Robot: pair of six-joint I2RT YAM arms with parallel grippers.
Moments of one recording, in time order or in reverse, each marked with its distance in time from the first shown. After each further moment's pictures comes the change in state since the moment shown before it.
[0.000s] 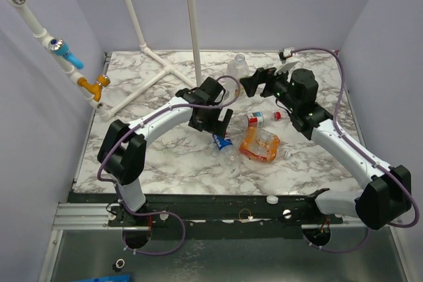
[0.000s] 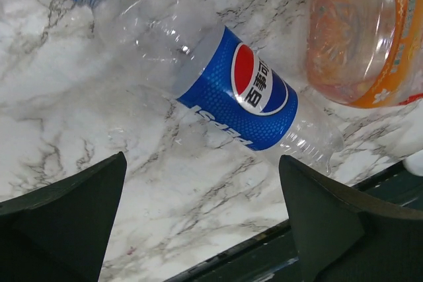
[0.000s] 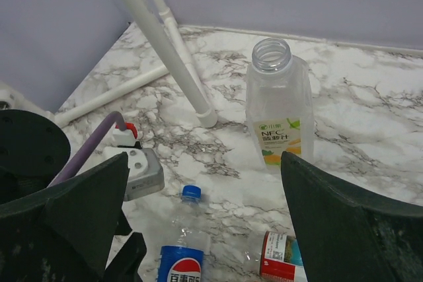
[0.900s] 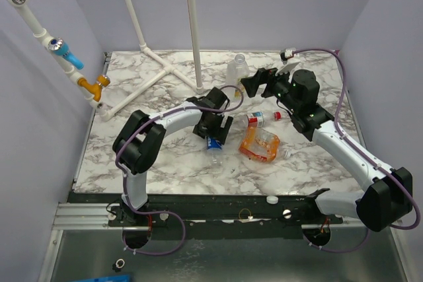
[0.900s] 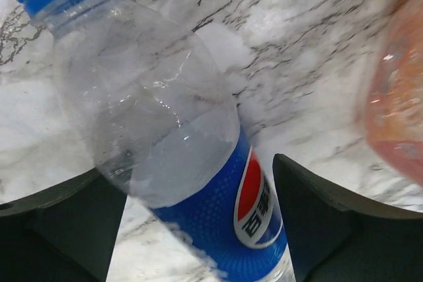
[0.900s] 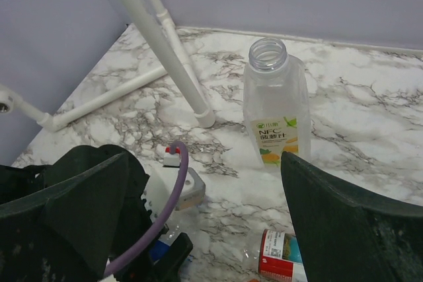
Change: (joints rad) left arm 0.002 0.166 -0.050 0.143 -0.029 -0.123; right arm 0.000 -0.024 -0.008 -0.006 0.014 0.000
